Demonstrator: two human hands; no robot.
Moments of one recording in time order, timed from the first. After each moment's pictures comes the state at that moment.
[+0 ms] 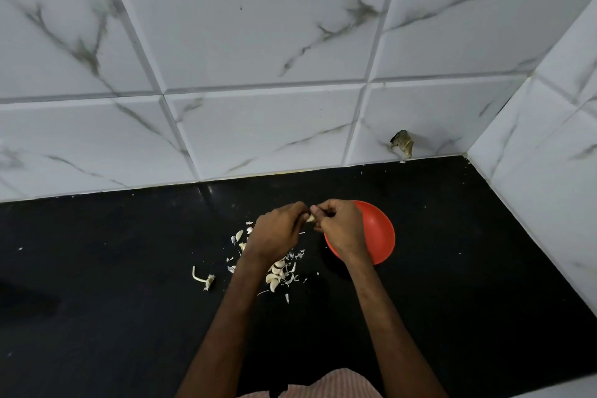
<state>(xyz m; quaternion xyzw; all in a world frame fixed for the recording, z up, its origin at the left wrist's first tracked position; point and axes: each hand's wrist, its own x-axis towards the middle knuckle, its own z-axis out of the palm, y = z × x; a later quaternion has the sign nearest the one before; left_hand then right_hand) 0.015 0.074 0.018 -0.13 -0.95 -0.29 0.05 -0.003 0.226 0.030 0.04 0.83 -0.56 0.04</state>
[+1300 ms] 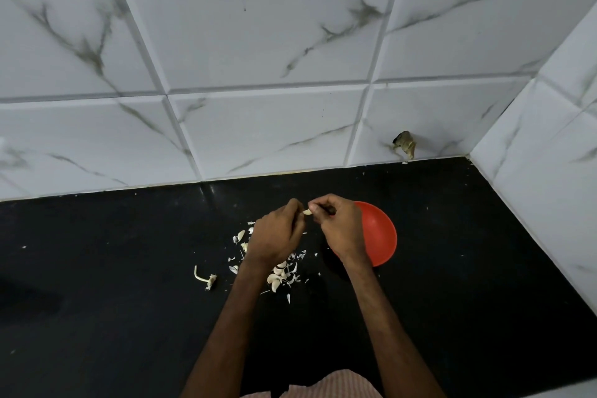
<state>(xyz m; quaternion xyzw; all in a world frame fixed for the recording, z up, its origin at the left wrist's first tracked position) 0.021 0.074 0.012 -0.08 -0.95 -0.29 0.08 0.000 0.221 0.032 -0.02 0.83 -0.56 -0.03</state>
